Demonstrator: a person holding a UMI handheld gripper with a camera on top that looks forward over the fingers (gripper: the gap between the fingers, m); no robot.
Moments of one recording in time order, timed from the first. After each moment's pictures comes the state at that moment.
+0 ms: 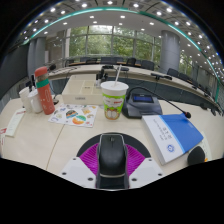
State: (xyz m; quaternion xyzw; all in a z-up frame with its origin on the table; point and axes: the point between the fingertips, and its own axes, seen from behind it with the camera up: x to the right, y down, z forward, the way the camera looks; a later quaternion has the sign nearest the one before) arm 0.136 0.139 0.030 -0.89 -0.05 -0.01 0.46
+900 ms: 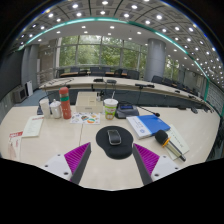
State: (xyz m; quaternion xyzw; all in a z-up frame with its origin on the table) arm 0.102 -0.090 0.179 -0.87 0.01 -0.06 0.50
